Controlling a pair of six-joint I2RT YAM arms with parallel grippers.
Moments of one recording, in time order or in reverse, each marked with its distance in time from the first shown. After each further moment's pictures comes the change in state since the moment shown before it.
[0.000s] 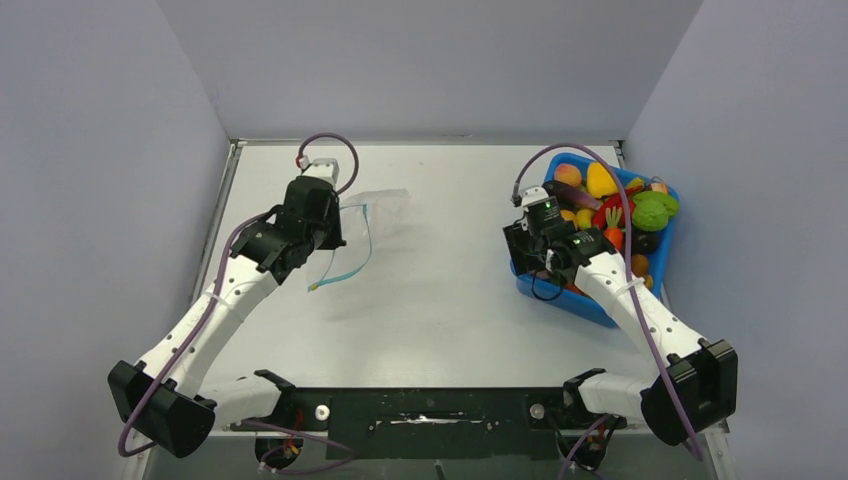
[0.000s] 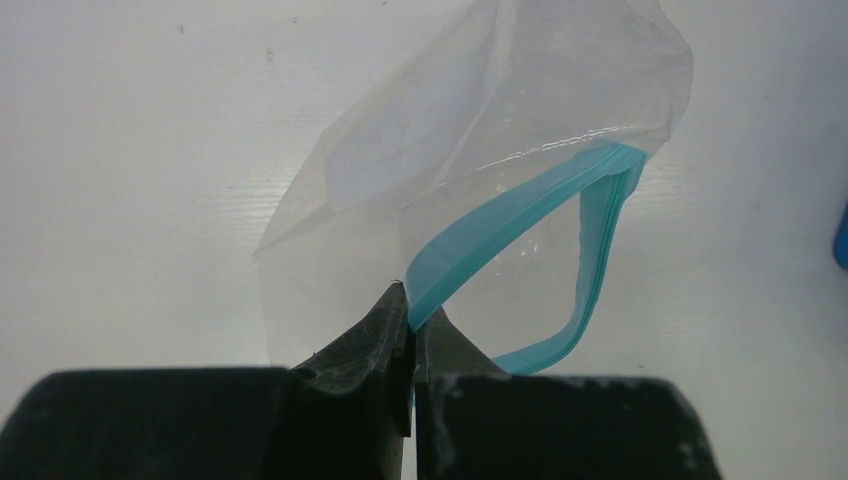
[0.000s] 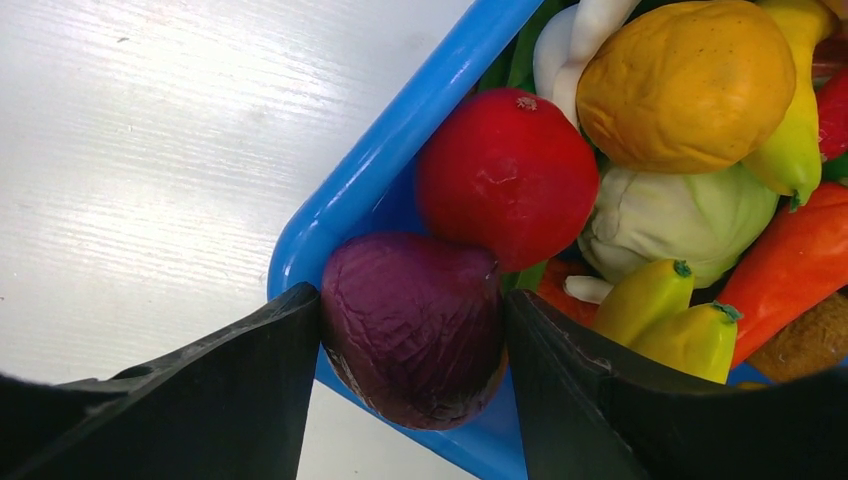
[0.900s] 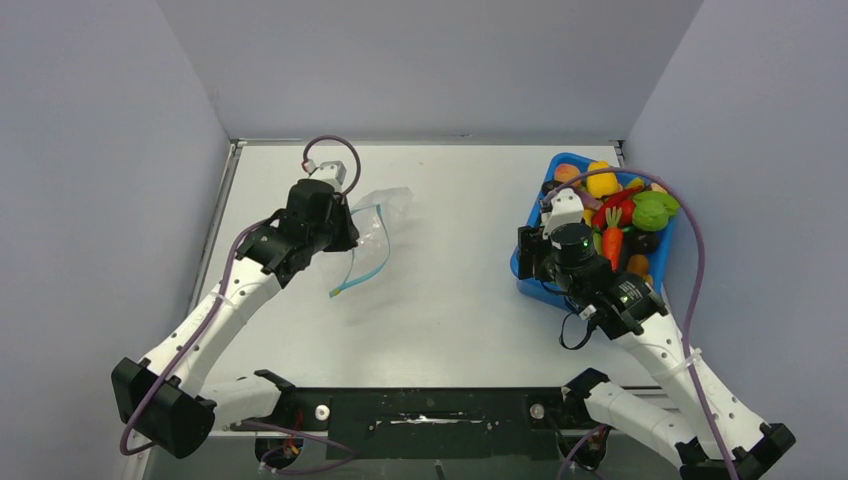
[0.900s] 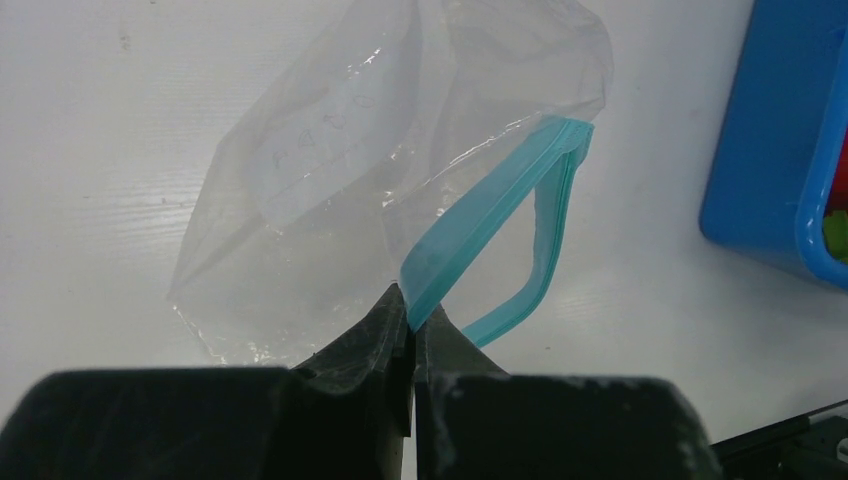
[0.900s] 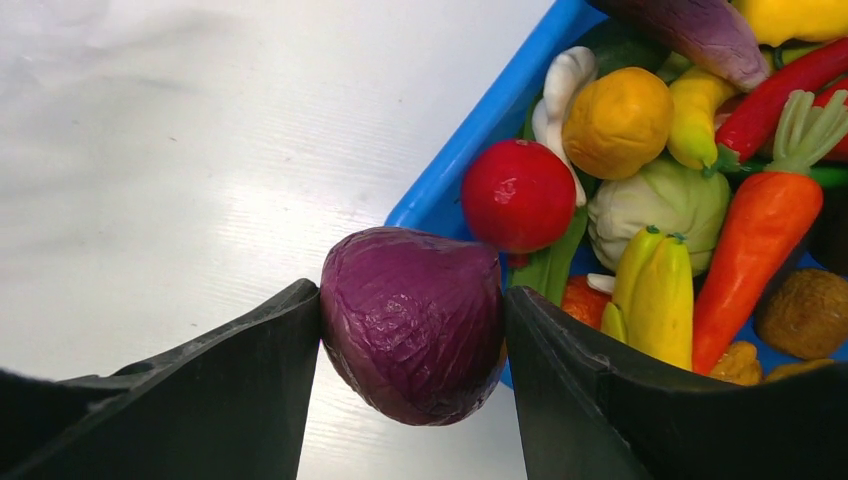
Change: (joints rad) left arm 0.001 -0.007 -0.070 0.111 0.165 -0.090; right arm 0.167 -0.352 -0.021 0.003 0.120 0.179
